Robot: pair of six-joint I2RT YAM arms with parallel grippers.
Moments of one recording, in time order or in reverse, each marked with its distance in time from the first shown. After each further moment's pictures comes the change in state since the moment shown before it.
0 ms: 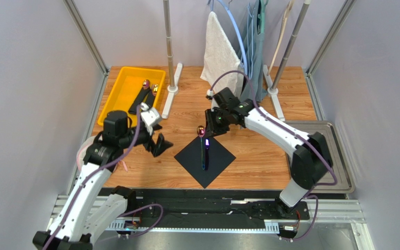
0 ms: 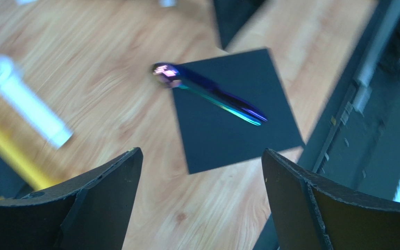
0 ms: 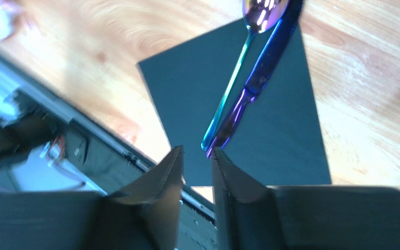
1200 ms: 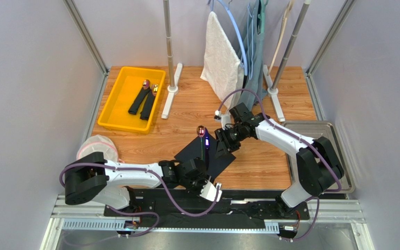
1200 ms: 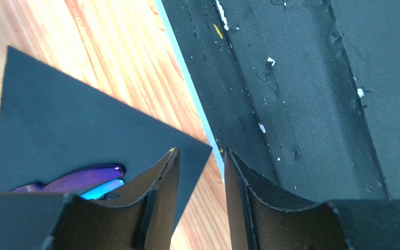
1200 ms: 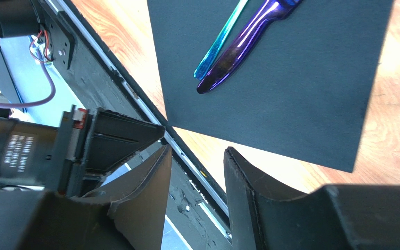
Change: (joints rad) left arm -0.986 0.556 -0.256 0.431 -0.385 0.439; right arm -0.126 -0.127 -0.368 0.082 -0.390 -0.303
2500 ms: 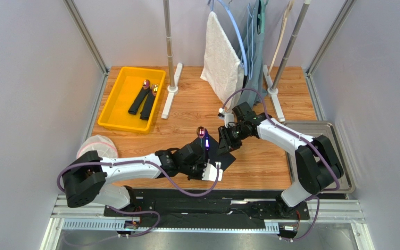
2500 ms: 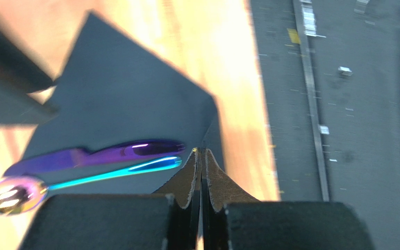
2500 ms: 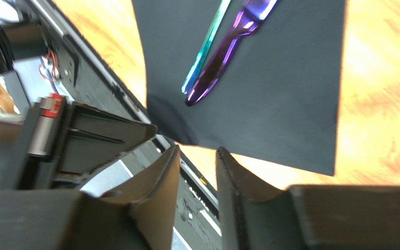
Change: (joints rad) left arm 0.143 0.002 0.061 -0.008 0.030 -0.060; right arm -0.043 0.017 -0.006 0.027 -0.009 0.039
